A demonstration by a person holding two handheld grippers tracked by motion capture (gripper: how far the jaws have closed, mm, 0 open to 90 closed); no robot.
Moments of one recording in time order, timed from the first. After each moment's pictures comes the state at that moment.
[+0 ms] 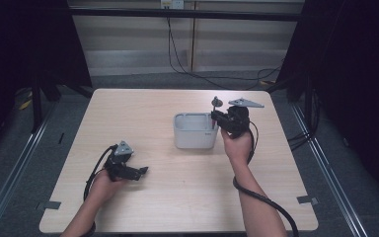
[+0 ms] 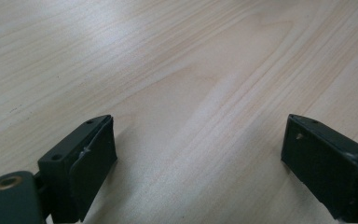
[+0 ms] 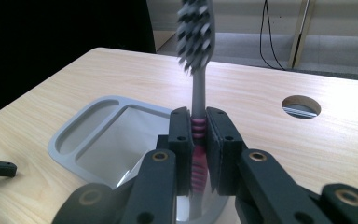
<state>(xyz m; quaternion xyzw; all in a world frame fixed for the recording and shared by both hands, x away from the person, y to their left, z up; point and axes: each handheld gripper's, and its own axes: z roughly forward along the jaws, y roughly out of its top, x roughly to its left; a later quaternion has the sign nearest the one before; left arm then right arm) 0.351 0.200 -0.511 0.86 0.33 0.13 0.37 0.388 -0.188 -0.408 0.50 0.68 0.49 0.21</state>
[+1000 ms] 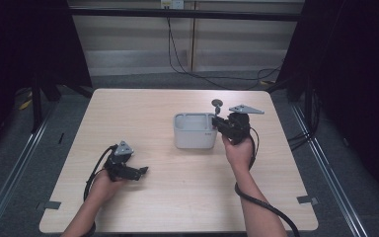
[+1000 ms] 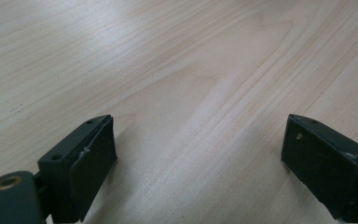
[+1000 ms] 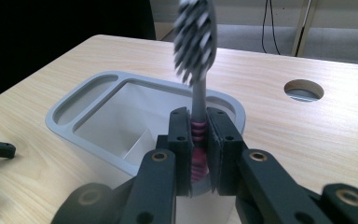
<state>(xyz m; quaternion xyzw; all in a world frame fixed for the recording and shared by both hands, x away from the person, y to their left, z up) 0.351 0.199 -0.511 0.86 0.33 0.13 0.37 0.378 -0.190 -0.422 0.50 0.69 0.48 0.21</state>
